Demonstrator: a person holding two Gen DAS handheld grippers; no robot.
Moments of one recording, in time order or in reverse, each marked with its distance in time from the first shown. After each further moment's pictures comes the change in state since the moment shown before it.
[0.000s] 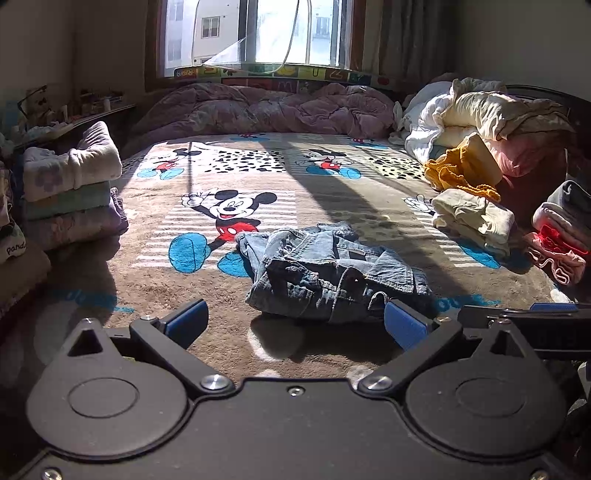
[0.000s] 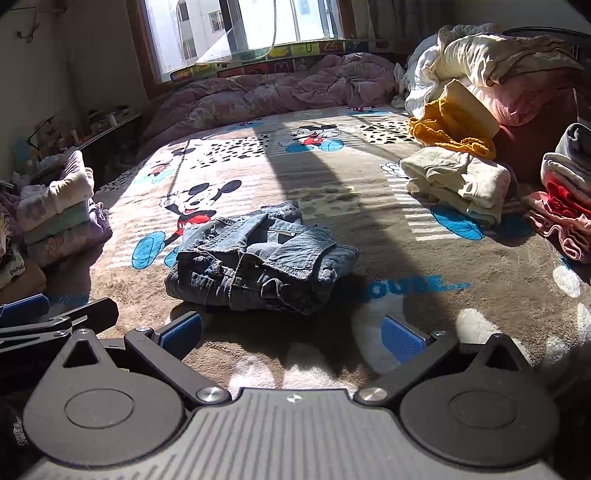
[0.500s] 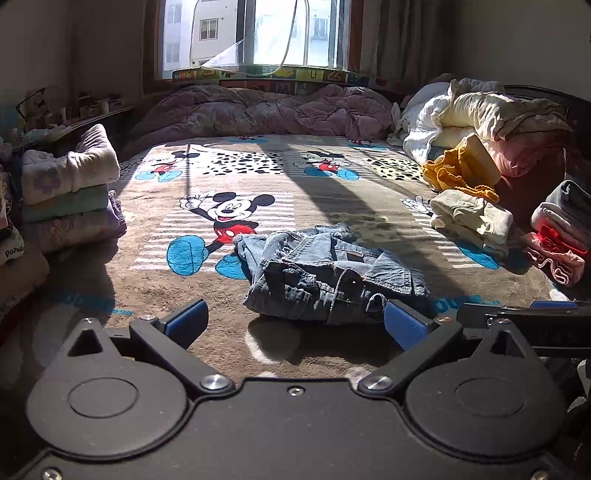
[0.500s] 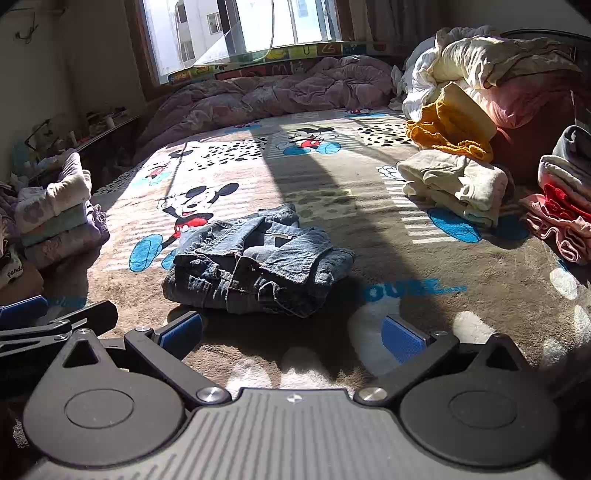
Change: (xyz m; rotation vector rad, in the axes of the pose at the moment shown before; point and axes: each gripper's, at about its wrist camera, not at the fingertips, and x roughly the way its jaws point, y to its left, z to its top) left arm 0.000 -0.003 0.002 0.007 -0.006 -0.006; right arm -0.001 0.000 0.002 0.002 -0.008 -0.010
